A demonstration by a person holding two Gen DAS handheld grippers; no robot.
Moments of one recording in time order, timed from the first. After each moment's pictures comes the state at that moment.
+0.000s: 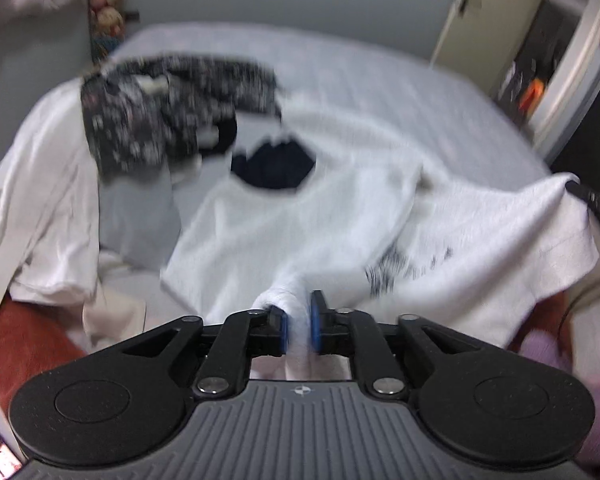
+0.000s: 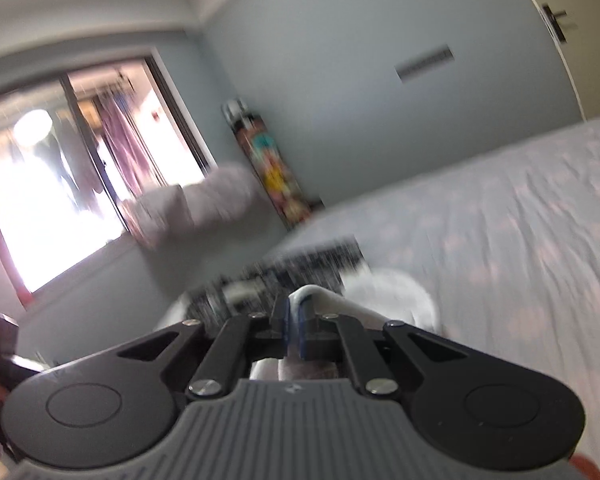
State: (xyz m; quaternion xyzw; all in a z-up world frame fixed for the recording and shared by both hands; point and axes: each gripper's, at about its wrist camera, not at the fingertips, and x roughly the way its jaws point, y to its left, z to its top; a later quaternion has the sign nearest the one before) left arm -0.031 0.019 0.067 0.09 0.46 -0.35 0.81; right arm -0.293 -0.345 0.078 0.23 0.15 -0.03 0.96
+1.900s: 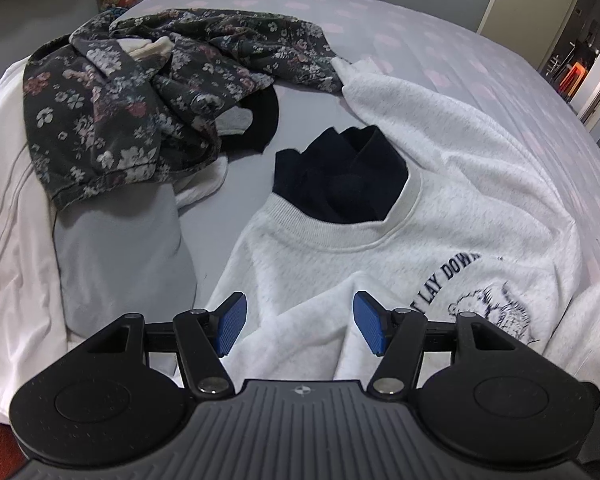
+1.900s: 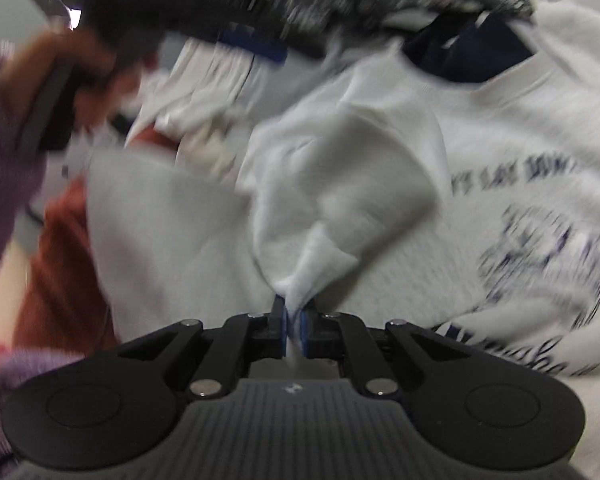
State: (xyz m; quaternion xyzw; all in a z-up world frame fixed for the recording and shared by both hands) left arm 0.111 -0.049 -0.027 0.11 0.49 -0.30 0.81; right arm -0.094 -0.184 -0.101 0.13 0.48 0.23 0.84
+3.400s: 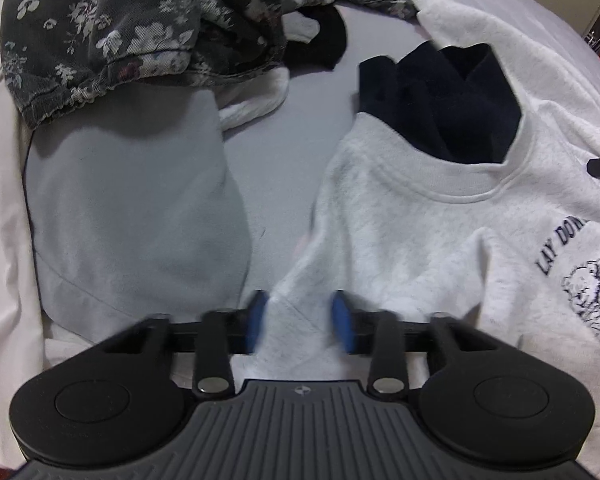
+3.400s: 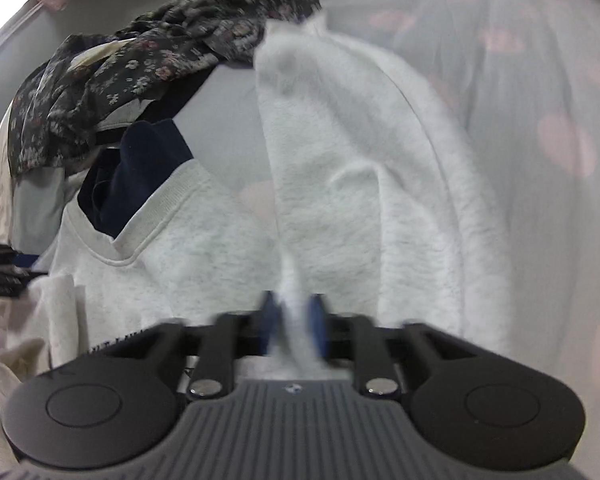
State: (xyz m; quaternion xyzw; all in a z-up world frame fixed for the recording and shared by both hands) left arm 0.160 -0.035 -0.118 0.14 0.54 -0.26 0.79; right arm 0.015 -0.394 -0.088 0.12 0.47 0.02 0.88
